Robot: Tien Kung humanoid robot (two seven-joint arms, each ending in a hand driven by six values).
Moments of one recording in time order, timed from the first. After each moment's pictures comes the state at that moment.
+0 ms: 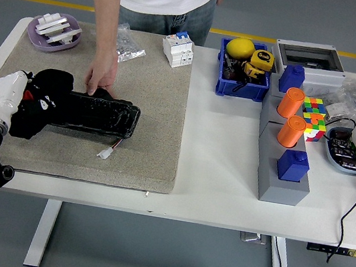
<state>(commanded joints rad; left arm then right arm) -0.37 0.40 -0.90 -1.06 1.81 0.49 0.29 0.19 -0.37 0.30 0.21 0.02 0.05 -0.19</state>
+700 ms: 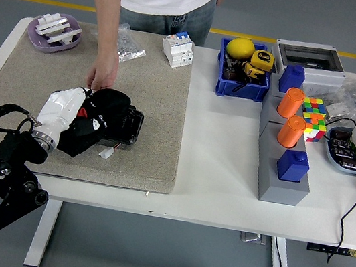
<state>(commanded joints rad) -0.39 0.35 -0.70 -1.23 1.87 0.47 0.35 0.19 -0.37 0.30 0.21 0.02 0.05 -0.19</state>
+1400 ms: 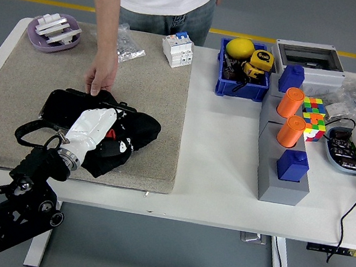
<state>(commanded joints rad) -0.41 0.33 -0.58 -1.28 1.88 0.47 0.37 0.19 -0.37 0.30 0.21 0.02 0.05 -0.19</state>
